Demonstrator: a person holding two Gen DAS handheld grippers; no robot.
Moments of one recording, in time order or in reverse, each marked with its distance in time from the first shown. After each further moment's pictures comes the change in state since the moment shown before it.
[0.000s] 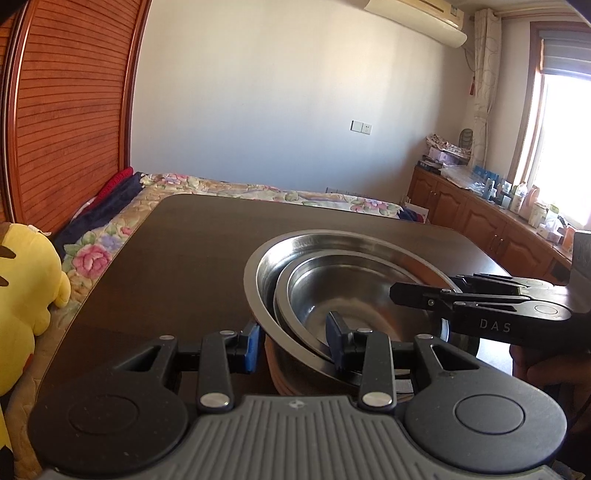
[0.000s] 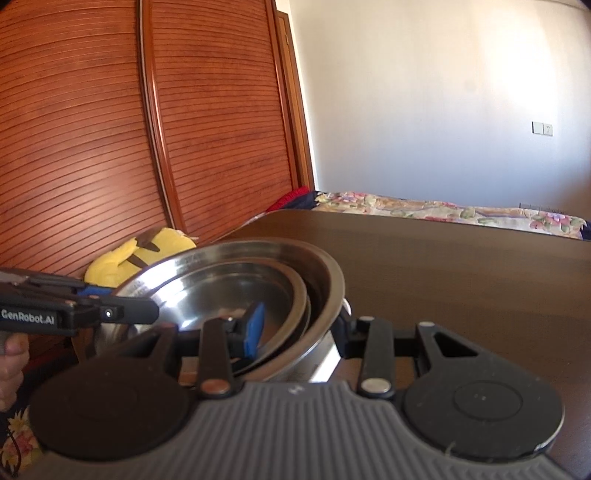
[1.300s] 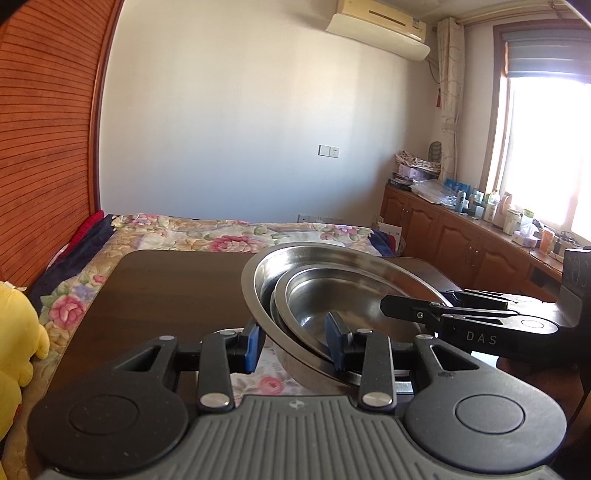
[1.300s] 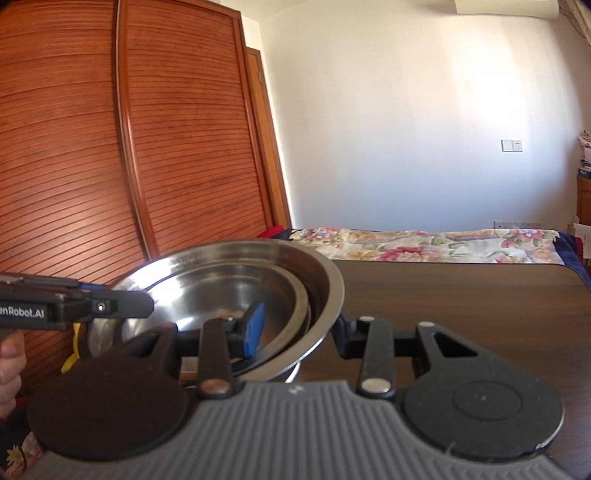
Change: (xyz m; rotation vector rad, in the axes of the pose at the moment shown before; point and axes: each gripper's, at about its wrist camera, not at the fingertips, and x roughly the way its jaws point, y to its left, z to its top) left arm -0.011 -0.034 0.033 0.075 -0.082 -0.070; right arm -0.040 -0.037 0.014 0.056 -0.116 -0.052
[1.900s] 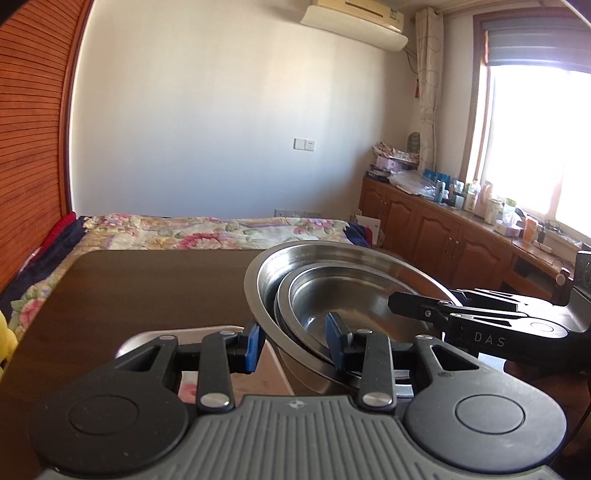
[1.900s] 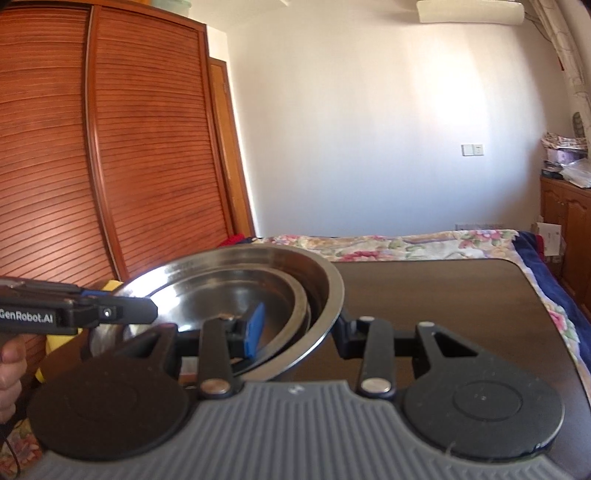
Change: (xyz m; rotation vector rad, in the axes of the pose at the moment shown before) left arm 0.028 -0.048 -0.002 0.030 0.011 -0.057; right arm -0.030 -0.038 -0.008 0.025 -0.039 -0.104
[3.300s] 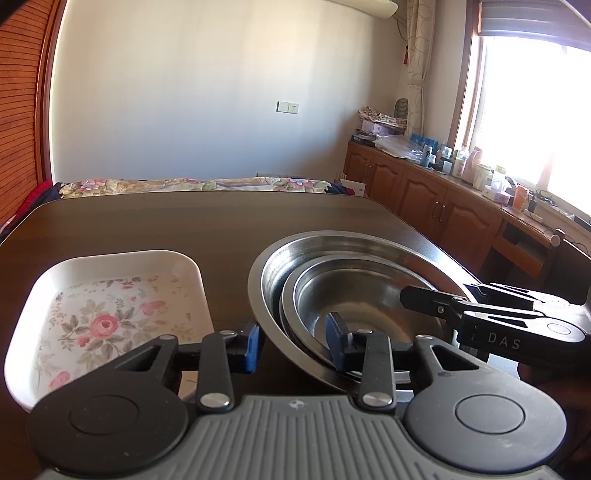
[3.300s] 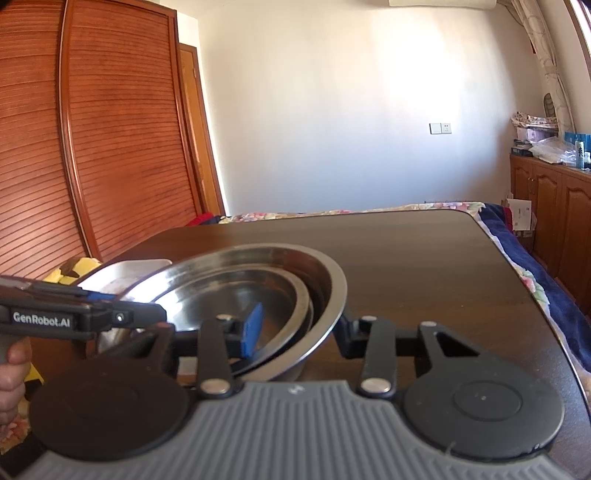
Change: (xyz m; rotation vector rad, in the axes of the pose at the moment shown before) left arm 0.053 -0.044 -0.048 0.003 0.113 -0.053; right arm -0.022 -0.029 -0.046 0.026 0.050 -0.105
